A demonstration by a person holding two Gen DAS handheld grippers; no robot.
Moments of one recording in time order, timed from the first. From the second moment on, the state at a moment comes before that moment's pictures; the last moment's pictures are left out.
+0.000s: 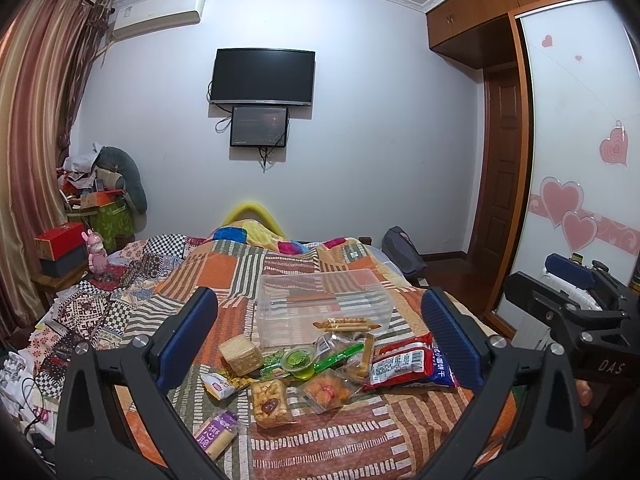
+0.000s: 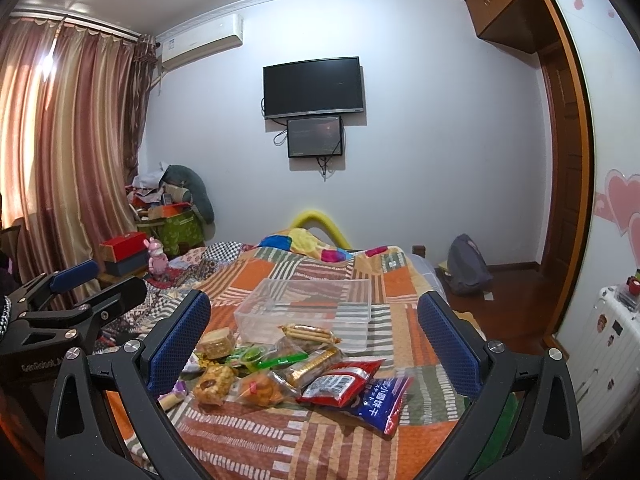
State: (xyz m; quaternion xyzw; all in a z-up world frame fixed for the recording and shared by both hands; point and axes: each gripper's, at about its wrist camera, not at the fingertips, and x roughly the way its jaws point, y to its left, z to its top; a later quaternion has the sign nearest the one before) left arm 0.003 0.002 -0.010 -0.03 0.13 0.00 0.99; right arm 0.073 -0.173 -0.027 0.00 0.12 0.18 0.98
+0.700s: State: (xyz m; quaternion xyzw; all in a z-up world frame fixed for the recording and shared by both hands) left arm 0.039 0.080 -0.078 -0.02 0.25 0.06 0.96; right arm 0.122 -0.197 -0.077 -0.01 0.23 0.16 0.96
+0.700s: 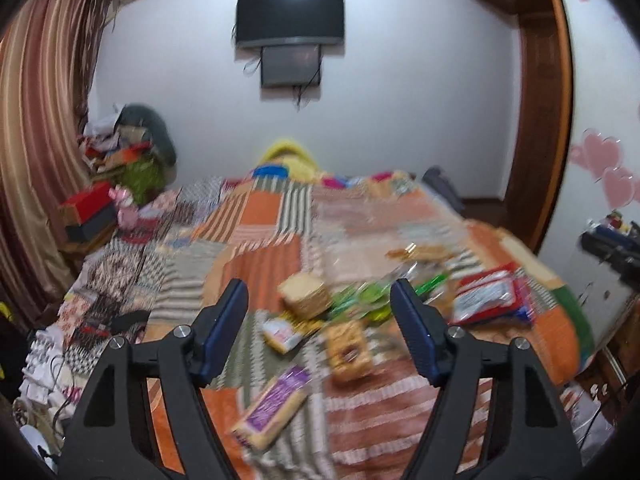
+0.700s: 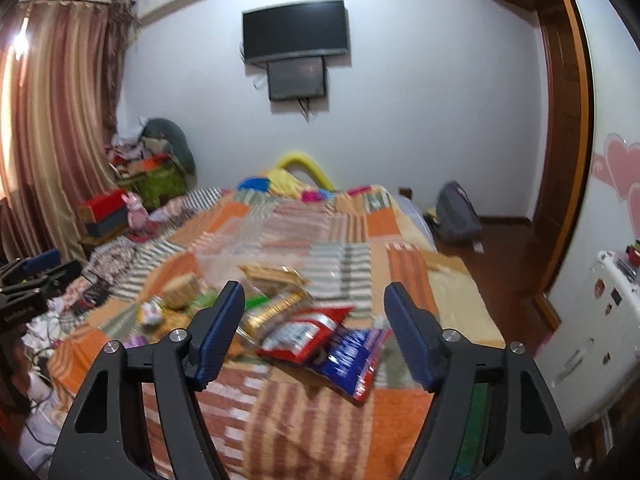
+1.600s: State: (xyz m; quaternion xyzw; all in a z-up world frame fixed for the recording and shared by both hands) left arm 0.090 0.144 -0.252 -0.09 0.46 0.04 0.88; right arm 0.203 -0.178 -0.155 0.01 0.39 0.20 0.90
